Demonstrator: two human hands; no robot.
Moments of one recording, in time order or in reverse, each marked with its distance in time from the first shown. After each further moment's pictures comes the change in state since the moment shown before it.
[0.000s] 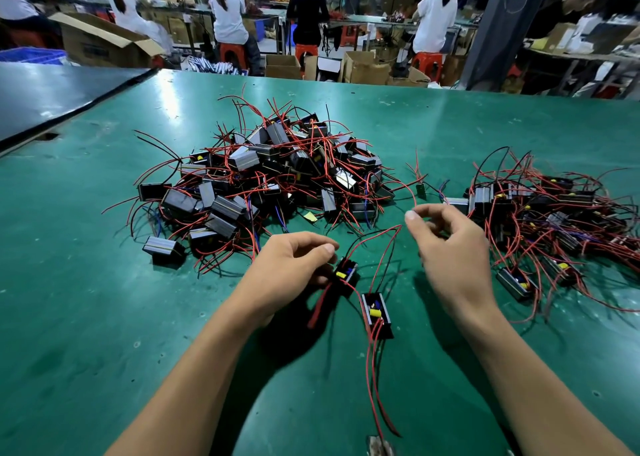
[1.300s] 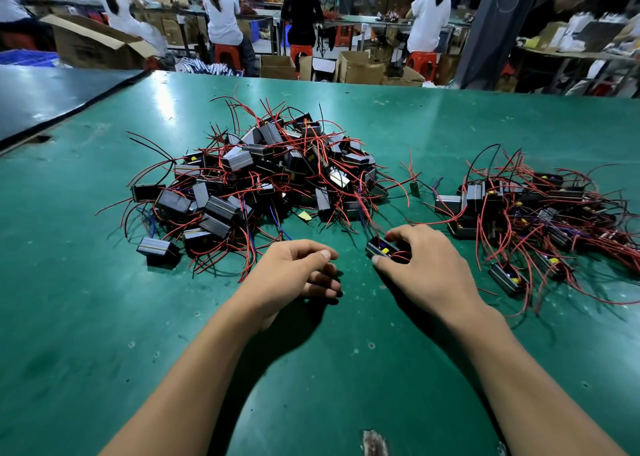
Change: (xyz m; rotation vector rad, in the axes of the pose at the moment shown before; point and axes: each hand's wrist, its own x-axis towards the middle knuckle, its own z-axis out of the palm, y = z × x) left_hand -0.002 -0.001 0.010 -0.206 -0.087 -0.129; right_hand 0.003 0.028 0.004 -0.693 -0.297 -0.128
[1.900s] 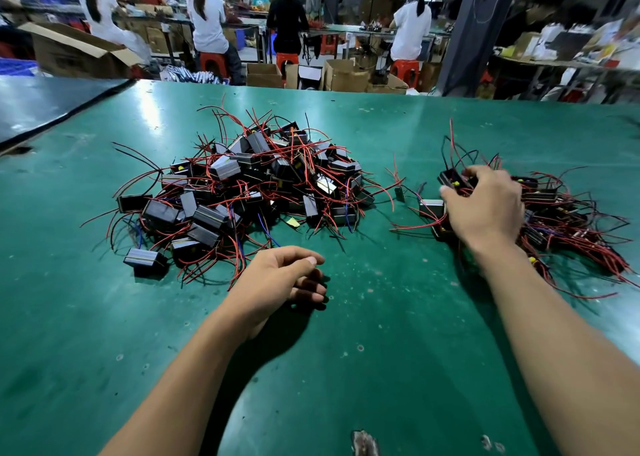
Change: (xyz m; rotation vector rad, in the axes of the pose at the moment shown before) left_hand 0.001 -0.003 -0.005 -0.020 -0.001 -0.009; right_hand 0.068 0.051 -0.058 -0.018 0.463 0.319
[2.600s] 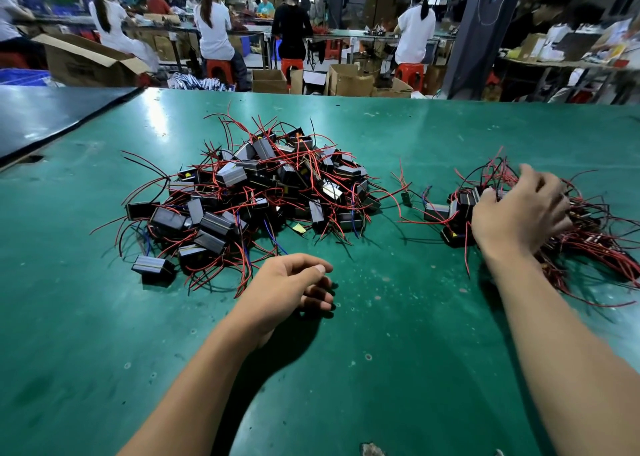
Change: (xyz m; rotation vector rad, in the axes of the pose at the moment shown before) left_hand -0.003 0.003 0.006 0.017 0.016 0.012; right_hand 0.002 0.011 0.002 -0.007 0.207 0.189
